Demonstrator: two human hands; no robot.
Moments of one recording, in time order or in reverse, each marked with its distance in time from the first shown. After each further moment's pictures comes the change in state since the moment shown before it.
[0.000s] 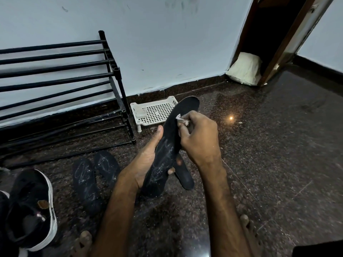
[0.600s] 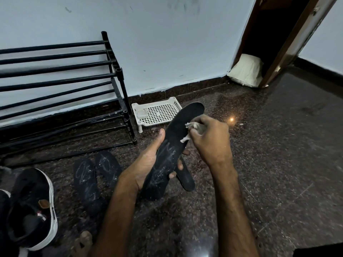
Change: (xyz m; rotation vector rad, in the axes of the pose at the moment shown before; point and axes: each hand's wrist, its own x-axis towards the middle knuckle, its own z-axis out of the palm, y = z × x) left_hand -0.003 -0.002 -0.002 0.061 0.049 -0.014; right_hand 0.003 0.017 -0.010 -0.021 -0.030 0.114
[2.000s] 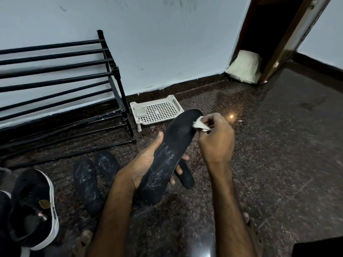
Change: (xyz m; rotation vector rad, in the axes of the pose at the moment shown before) left_hand -0.003 0.000 -0.001 -0.004 -0.025 -0.093; right_hand -0.008 0.017 0.009 0.024 0.246 0.153
